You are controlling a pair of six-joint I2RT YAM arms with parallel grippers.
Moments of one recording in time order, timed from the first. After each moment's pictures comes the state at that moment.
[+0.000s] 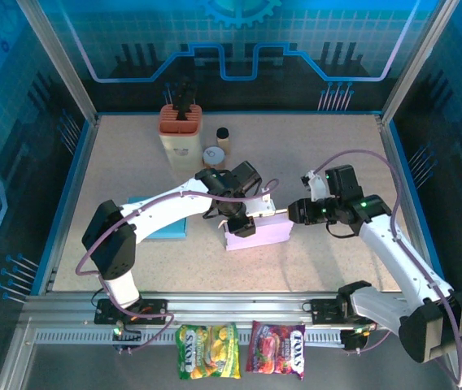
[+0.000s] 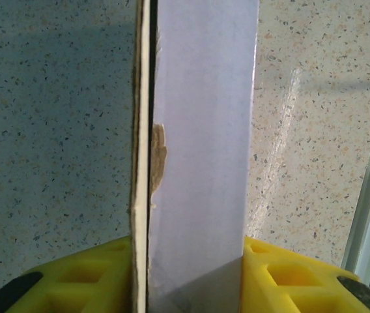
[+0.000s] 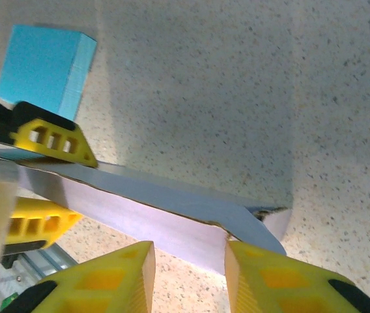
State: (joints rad) left arm -0.82 1.75 1.44 -0.92 0.25 0.41; right arm 0.28 1.05 0.87 -0.79 -0.45 0.21
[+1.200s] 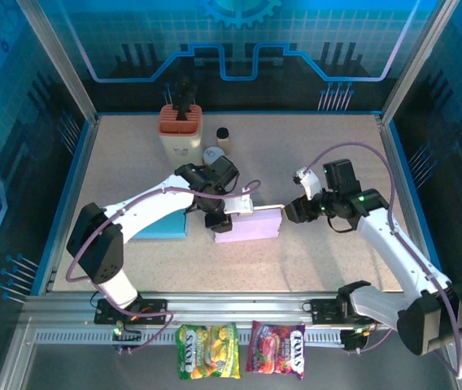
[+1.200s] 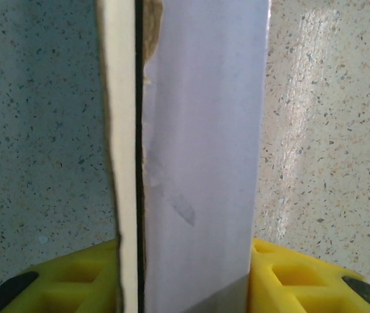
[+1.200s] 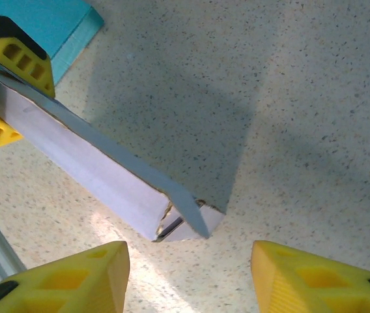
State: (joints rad) left arm -0.69 1.67 1.33 -0.97 0.20 0.65; right arm 0.28 1.12 0.93 -0.77 -0.43 -0.17
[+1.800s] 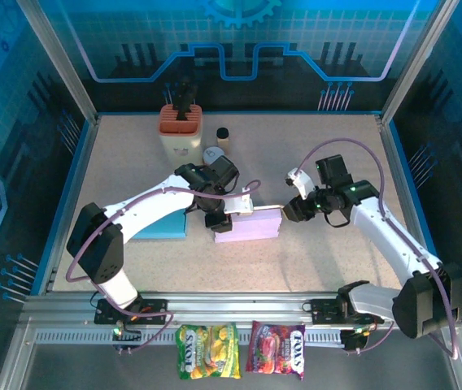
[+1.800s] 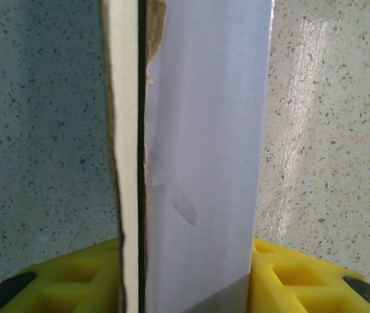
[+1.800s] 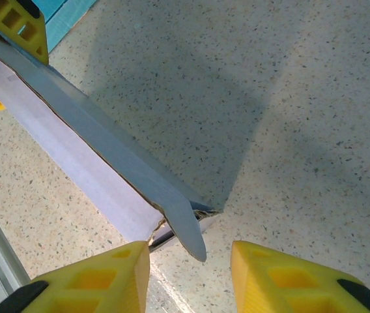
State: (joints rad) left arm -0.69 1.67 1.33 -0.97 0.20 0.65; right arm 0.30 1.22 0.97 -0.80 -0.45 -0.29
